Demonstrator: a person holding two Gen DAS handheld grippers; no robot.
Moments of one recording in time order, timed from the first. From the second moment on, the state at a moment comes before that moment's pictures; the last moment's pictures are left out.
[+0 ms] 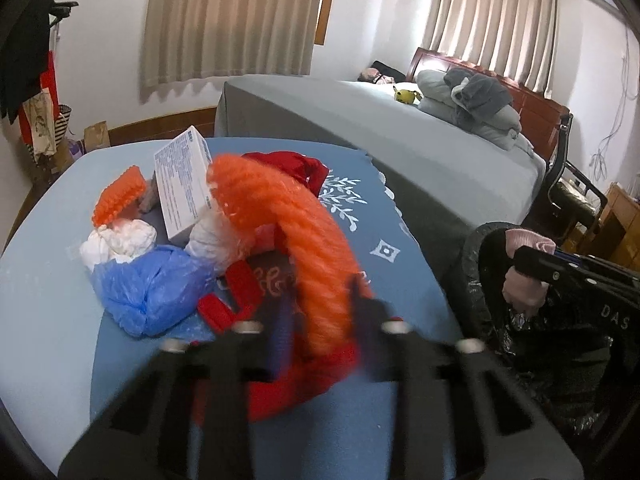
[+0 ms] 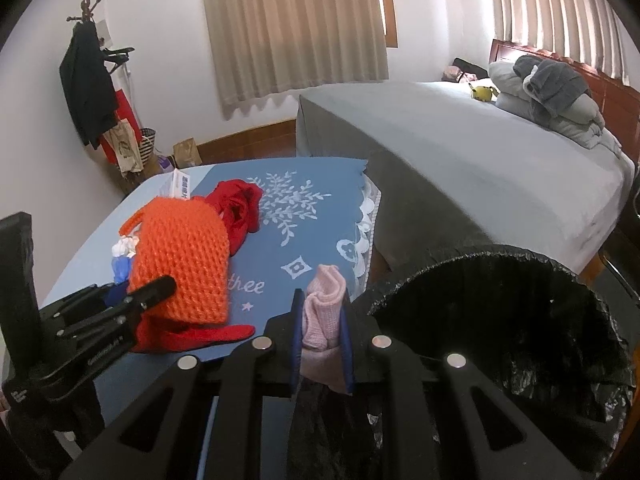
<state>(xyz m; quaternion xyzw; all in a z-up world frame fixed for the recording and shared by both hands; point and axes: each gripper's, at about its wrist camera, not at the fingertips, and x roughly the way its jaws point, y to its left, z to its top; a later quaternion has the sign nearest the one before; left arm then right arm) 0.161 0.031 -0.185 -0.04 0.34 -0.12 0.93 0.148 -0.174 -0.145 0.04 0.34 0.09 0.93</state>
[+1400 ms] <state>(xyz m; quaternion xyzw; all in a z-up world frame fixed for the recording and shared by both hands) 0.115 -0.131 -0.154 0.02 0.29 -0.32 0.90 0.065 -0.323 -0.106 0.10 0.29 -0.08 0.95</state>
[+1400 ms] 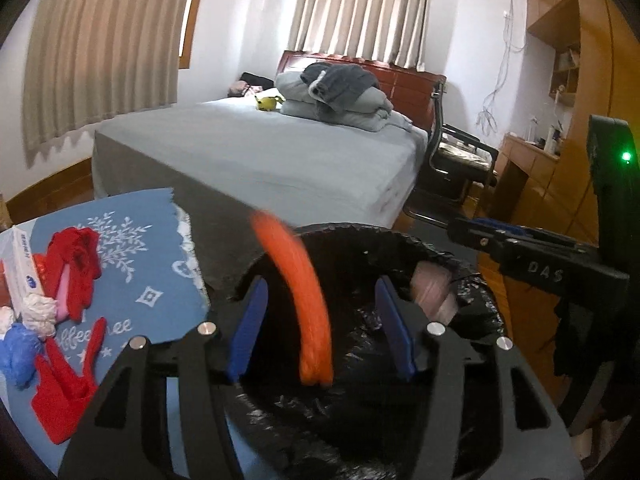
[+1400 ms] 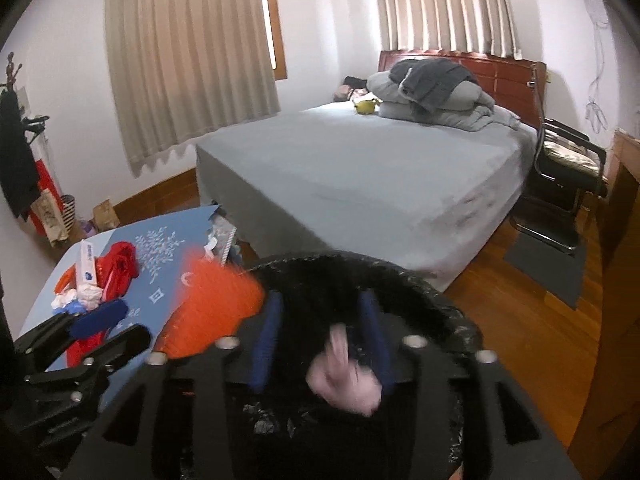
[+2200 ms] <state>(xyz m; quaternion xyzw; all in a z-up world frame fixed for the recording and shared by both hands) 0.134 0.039 -0.192 0.00 0.34 -0.06 0.94 0.115 -0.181 -0.126 0.06 0.28 0.06 0.96</state>
